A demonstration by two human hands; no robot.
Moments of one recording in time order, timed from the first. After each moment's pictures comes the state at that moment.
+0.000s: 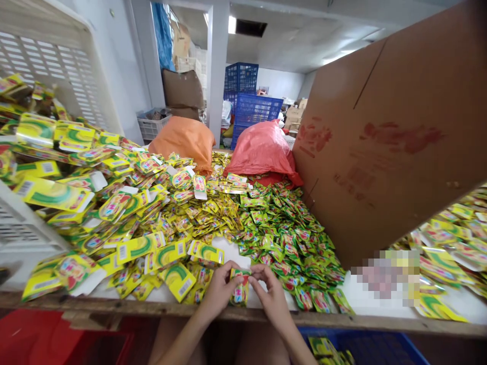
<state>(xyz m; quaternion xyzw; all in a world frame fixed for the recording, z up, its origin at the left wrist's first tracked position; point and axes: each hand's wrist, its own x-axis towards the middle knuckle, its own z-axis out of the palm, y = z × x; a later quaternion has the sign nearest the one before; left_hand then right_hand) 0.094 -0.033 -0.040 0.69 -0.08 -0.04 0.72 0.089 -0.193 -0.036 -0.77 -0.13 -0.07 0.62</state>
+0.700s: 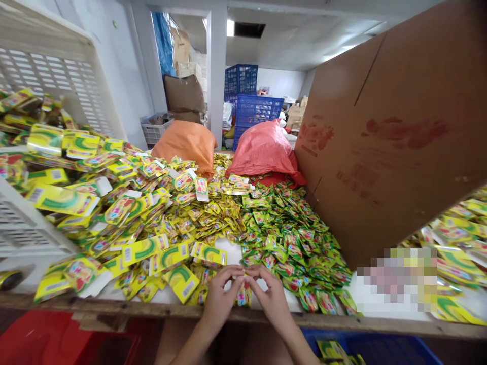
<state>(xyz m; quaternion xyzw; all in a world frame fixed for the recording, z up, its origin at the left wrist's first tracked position) 0.079 -0.033 -0.029 0.74 -0.09 0.08 0.66 0.090 -0.185 -0.011 -0.80 -0.19 -0.08 0.56</state>
